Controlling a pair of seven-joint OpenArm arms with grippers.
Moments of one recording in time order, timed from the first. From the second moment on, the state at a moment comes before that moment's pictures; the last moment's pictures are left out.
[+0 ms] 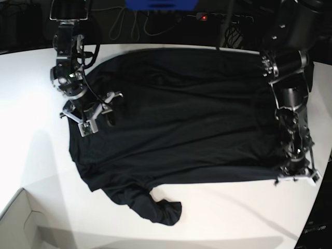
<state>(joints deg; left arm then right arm) -31.3 -13.7 -19.9 41.9 -20.3 5.7 6.6 -6.8 3.5 9.6 87.8 -4.4 24.7 -22.7</state>
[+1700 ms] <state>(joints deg) -17.4 -10.2 -19.8 63.5 -20.1 5.4 21.3 -19.6 0.8 12.1 103.0 -4.4 24.7 -22.8</state>
